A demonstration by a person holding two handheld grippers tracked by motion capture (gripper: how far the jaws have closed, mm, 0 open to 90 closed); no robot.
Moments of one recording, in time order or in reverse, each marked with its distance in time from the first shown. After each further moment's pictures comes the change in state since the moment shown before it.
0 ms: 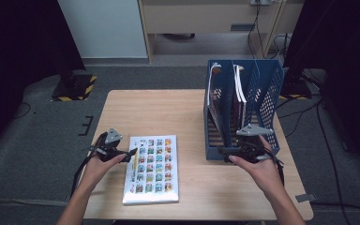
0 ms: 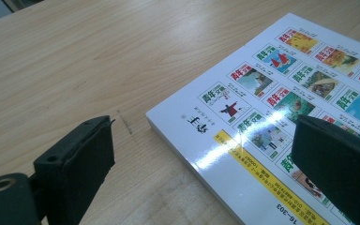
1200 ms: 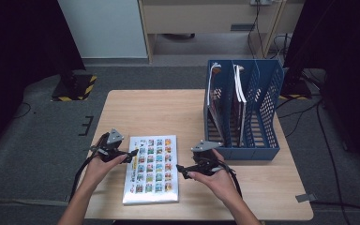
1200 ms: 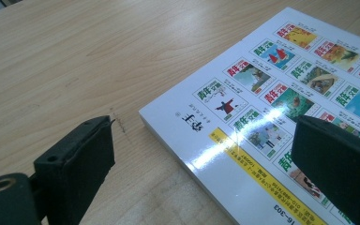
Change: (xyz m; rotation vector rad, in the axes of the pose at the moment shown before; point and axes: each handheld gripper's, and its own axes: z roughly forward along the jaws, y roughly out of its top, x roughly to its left) left arm -0.003 -0.001 0.005 0.013 -0.009 0.002; right arm 0.091 -0.024 0.095 0.068 0.229 -0.033
